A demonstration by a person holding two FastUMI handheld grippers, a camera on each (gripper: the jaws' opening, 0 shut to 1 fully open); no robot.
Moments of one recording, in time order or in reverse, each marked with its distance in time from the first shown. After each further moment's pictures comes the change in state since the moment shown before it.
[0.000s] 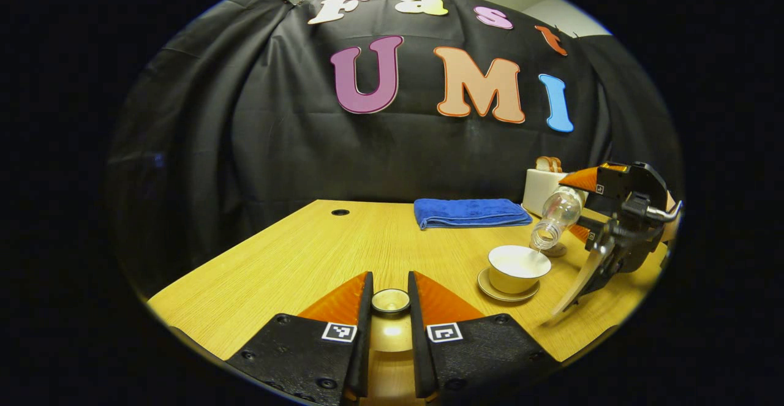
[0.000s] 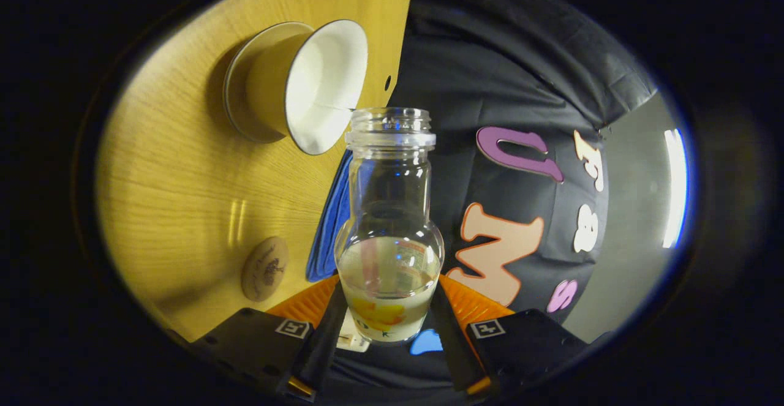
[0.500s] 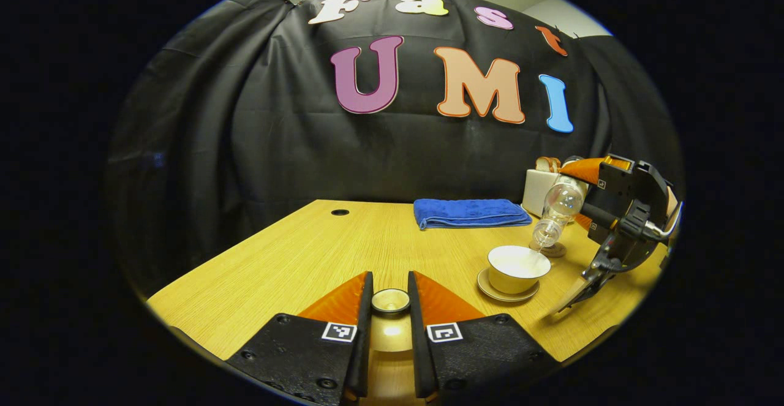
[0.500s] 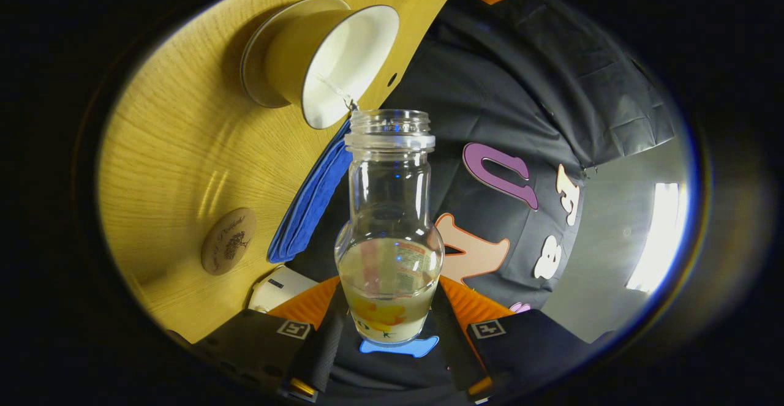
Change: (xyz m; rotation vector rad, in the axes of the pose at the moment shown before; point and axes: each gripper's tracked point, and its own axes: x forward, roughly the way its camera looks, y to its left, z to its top) left arm 0.001 0.001 -0.001 -0.003 0.000 0.004; right arm -0.001 -0.043 0.007 -0.285 -0.028 -0.159
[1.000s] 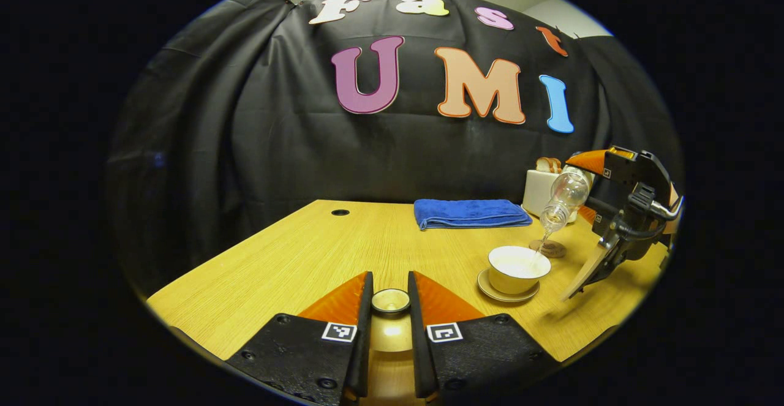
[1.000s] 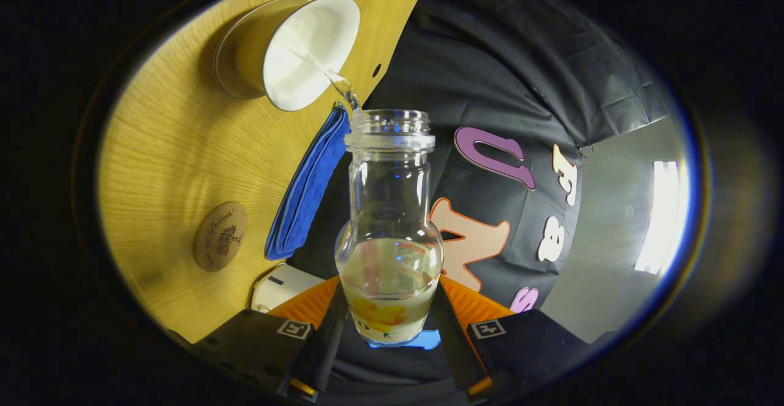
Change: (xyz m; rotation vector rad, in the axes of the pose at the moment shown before) left arm 0.000 0.000 0.000 -0.001 -0.002 0.000; right arm -0.002 0.004 -0.006 0.067 0.054 -0.025
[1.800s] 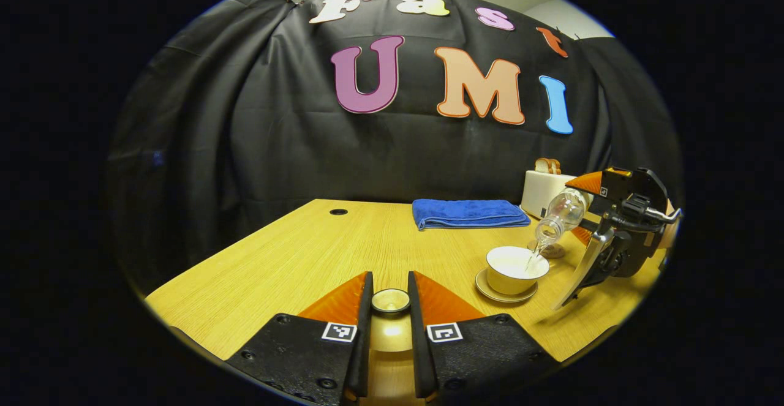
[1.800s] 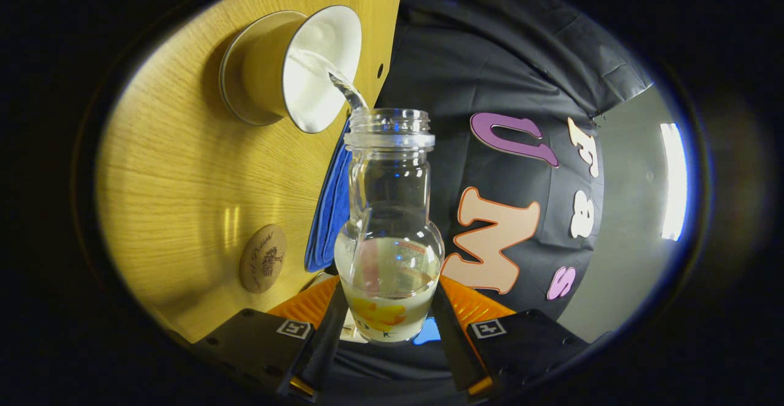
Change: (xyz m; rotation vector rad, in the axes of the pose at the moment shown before) left arm 0.000 -0.001 -0.002 -0.007 0.004 -0.004; right arm -0.004 0.033 0.003 0.151 0.031 0.107
